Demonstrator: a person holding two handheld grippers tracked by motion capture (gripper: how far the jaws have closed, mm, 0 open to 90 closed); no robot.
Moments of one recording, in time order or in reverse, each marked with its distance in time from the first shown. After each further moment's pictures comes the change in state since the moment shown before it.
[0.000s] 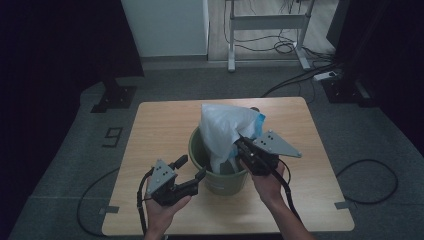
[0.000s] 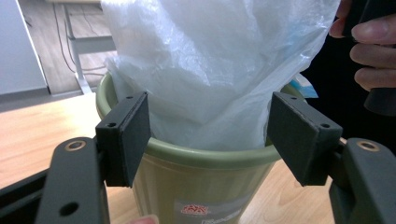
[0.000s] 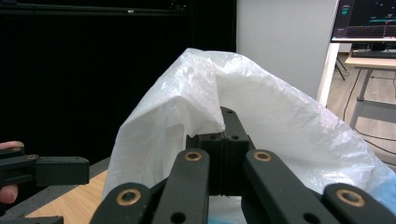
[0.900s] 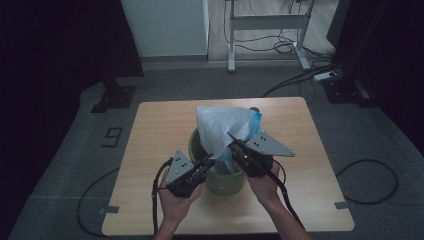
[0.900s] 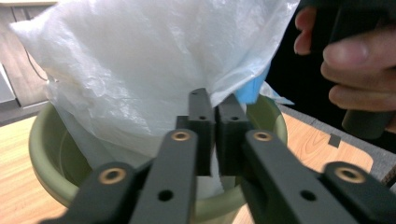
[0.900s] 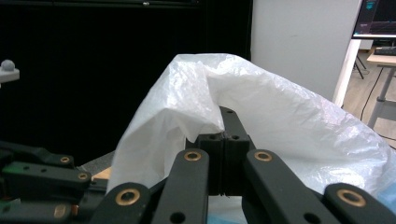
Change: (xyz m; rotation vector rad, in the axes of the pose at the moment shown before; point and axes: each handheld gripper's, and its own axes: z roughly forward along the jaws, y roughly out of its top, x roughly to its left) left arm -0.011 0.018 0.031 0.017 -0.102 0.061; right arm 0.008 -0.002 0.005 0.028 0.056 -0.018
